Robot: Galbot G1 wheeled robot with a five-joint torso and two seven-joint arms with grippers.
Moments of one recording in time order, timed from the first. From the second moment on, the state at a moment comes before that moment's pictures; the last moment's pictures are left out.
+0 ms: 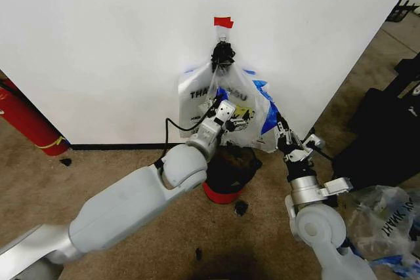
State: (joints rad) left arm 0.39 -1.08 0.42 -1.90 -0.56 0.47 -0.50; right arm -1.28 1.24 0.38 2.10 0.89 0.15 0.03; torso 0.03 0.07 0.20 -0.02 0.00
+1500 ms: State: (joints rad) left arm 0.42 -1.10 0.40 -1.88 -0.66 0.48 -0.58; right arm -1.28 1.24 0.40 2.10 0.89 0.15 0.02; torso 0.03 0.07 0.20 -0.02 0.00
